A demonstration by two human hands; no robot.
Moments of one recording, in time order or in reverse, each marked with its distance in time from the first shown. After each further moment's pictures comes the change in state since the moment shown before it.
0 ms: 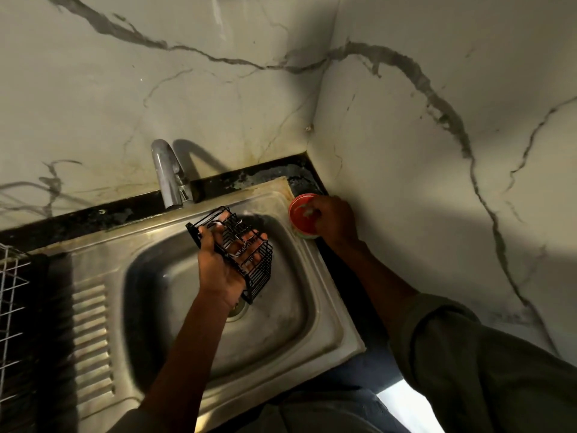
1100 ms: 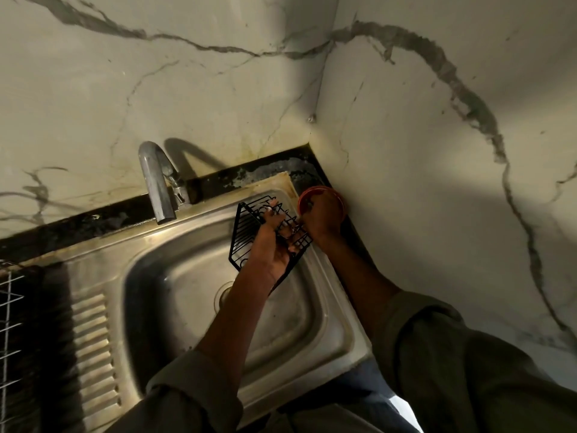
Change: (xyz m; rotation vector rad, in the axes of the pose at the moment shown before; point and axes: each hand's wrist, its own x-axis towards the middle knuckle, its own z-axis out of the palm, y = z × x) left_hand 0.053 -0.038 0.071 0.130 -0.088 -0.201; right_hand 0.037 -0.015 0.063 0.140 -0.047 0.415
